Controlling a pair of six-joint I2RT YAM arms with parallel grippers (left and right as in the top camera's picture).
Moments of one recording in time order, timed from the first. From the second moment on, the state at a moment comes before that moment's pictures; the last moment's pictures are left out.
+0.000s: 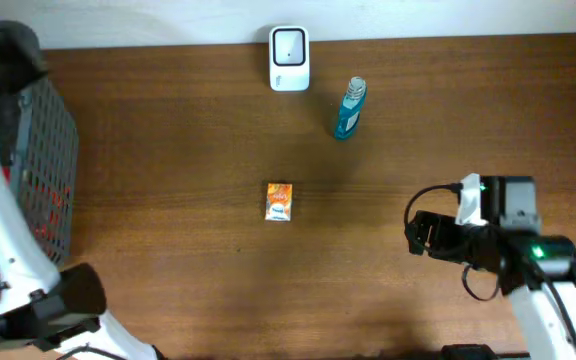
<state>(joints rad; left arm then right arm) 0.35 1.91 2.48 -1.38 0.05 -0.25 -0.03 1.03 0.91 -1.06 -0.21 0.23</state>
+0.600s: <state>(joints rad) 0.53 1.91 2.48 -1.42 0.15 -0.29 -0.03 0.77 0.96 -1.07 -0.52 0.12</state>
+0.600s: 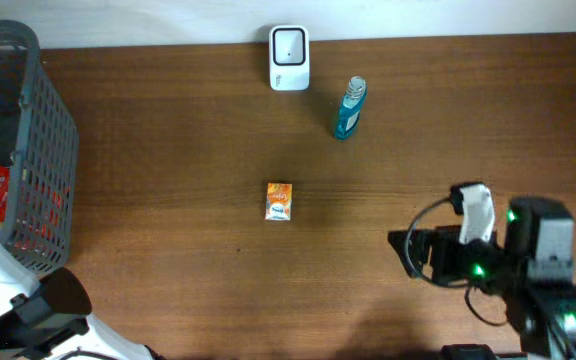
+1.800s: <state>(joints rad) 0.53 1.91 2.48 -1.44 0.17 -0.33 -0.02 0.02 0.45 -0.41 -0.40 0.08</state>
